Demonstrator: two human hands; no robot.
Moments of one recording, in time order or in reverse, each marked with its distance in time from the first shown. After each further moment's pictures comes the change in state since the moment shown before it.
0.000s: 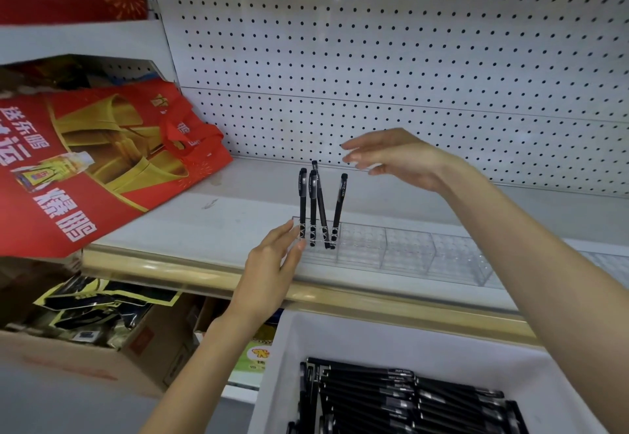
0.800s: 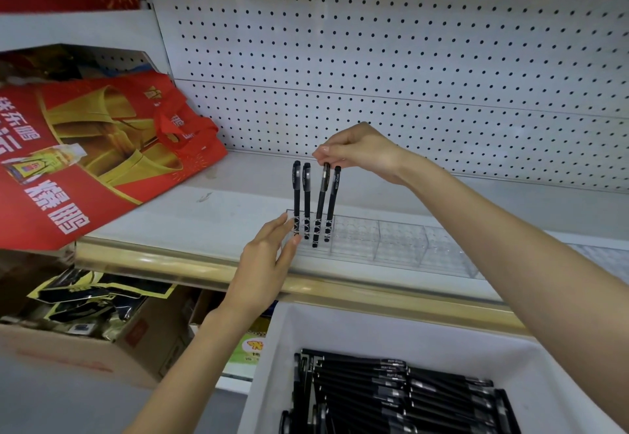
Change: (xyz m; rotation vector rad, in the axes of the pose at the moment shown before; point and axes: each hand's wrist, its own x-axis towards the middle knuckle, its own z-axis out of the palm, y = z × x) left_hand -0.002 0.002 0.002 0.041 -0.006 0.009; right_hand 0.018 -0.006 0.032 -0.122 0.000 -0.103
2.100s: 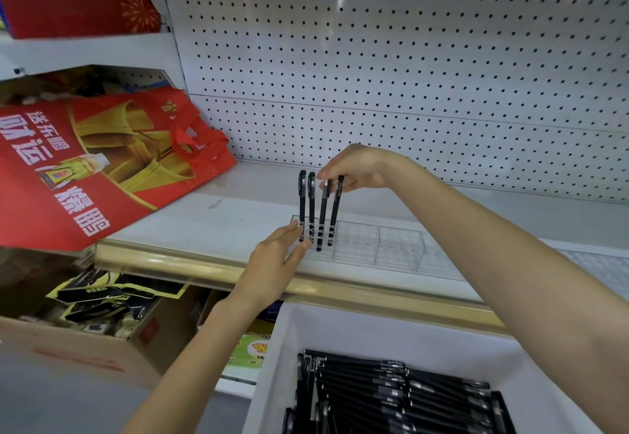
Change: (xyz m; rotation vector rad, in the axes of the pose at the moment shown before) left_hand 0.001 0.013 -0.010 0.122 -0.129 -0.040; right_hand 0.007 -0.017 0.008 0.003 -0.103 0.361
